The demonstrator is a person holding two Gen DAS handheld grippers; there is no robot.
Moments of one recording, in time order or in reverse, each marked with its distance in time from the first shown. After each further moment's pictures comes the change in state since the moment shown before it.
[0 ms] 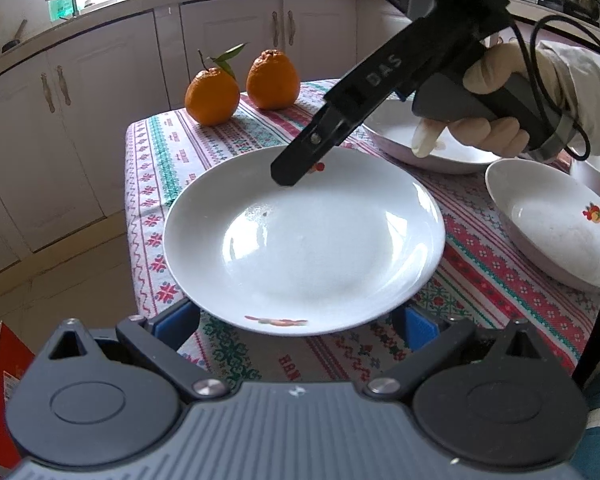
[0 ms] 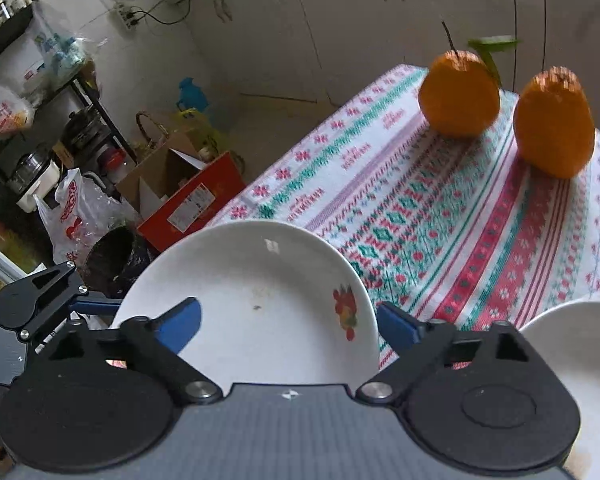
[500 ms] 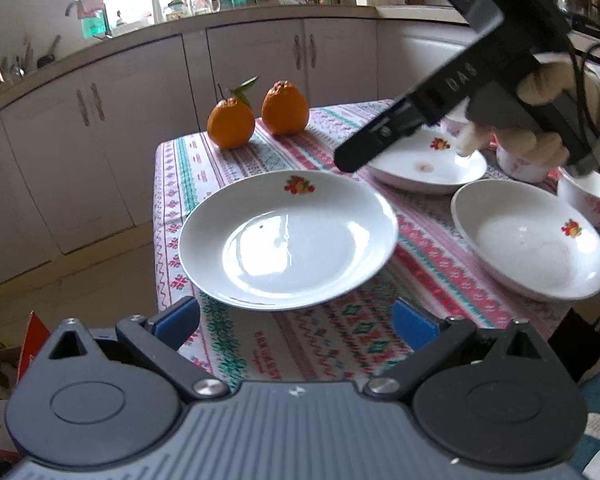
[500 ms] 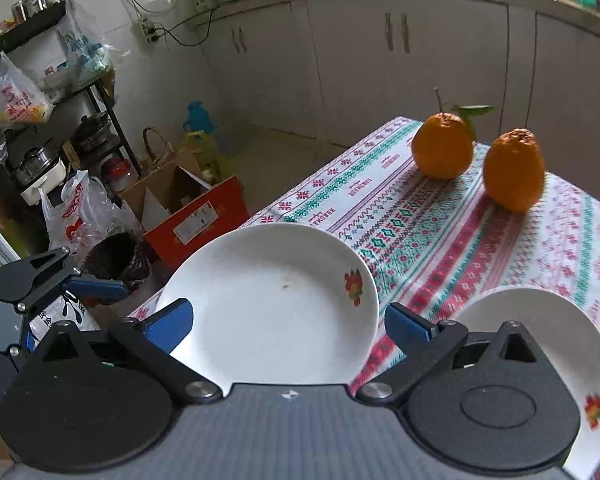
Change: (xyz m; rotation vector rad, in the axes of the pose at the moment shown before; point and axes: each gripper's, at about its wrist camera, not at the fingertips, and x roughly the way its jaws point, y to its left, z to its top) left arm -0.055 -0.041 -0.005 -0.034 -0.058 0.105; right arm -0.080 0.038 -0.044 -0.094 -0.121 -0.072
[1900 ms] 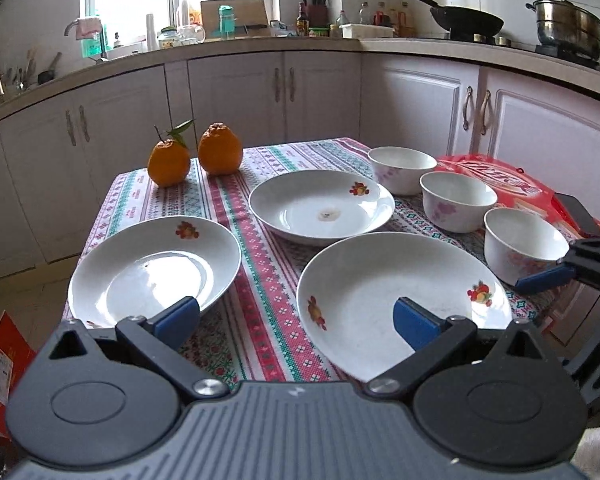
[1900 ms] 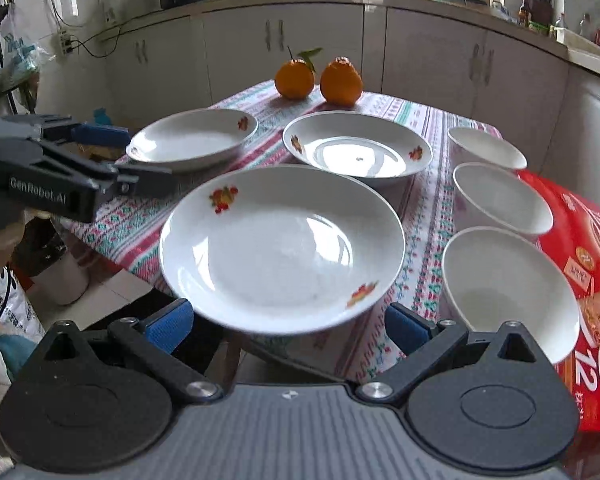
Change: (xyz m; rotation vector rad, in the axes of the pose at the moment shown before) left arm -0.008 -0.125 0.025 -0.067 -0.080 -0.002; right arm -0.140 0.038 -0.222 0.122 -0.038 -0.352
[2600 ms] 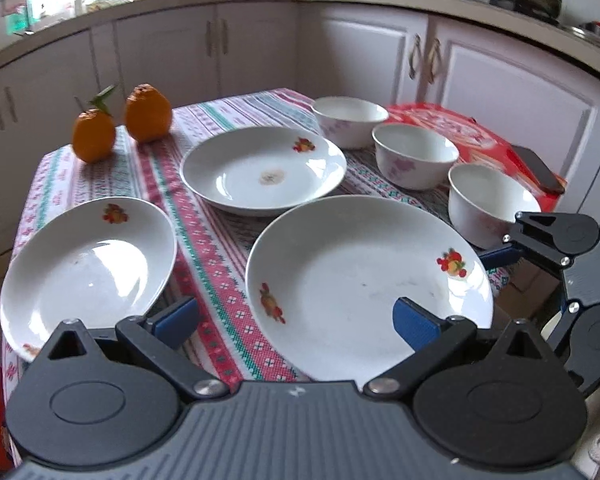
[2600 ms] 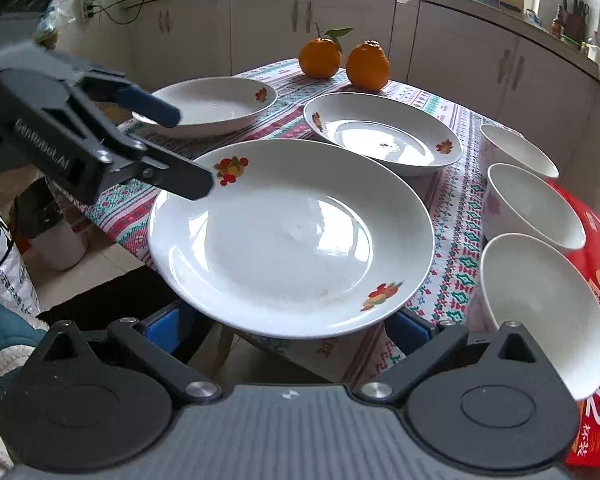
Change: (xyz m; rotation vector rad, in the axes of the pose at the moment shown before) left arm 0.043 -0.001 0.017 0.101 0.165 -0.195; right arm 0.030 0.009 0.002 -0.115 0.040 0.011
